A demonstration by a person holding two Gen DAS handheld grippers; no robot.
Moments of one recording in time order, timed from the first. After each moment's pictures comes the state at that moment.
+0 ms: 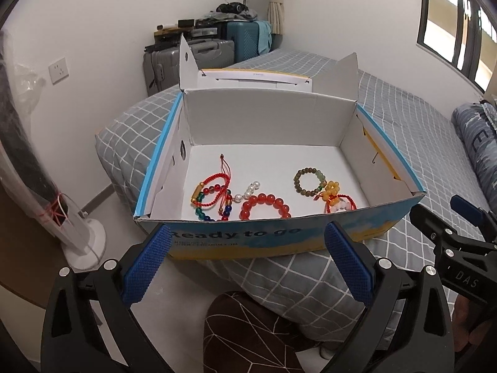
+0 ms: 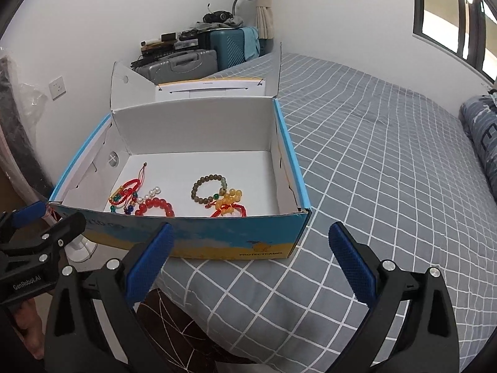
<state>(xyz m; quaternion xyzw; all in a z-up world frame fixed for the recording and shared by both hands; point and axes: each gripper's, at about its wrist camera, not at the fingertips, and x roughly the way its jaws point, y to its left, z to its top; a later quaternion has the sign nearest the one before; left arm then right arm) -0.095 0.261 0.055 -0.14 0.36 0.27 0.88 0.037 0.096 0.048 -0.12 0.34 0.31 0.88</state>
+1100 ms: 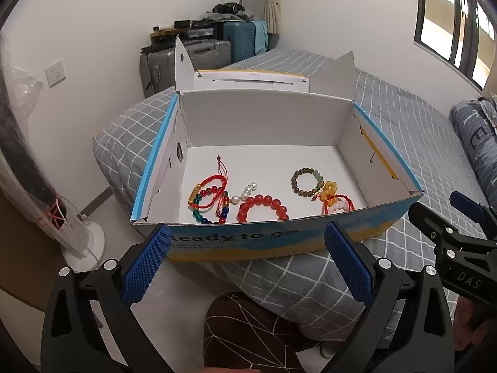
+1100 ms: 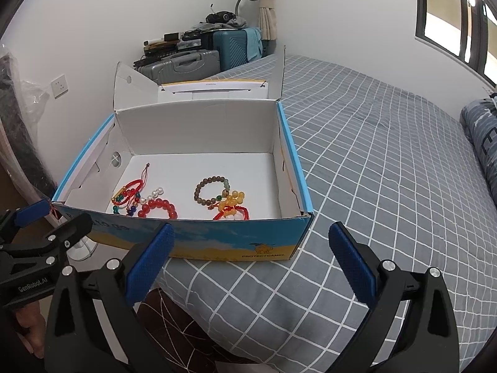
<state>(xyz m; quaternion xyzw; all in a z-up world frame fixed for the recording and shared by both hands) -0.092 0.259 0.057 -0.13 0.36 0.27 0.89 0.036 0.098 0.054 -0.12 0.34 0.31 0.88</state>
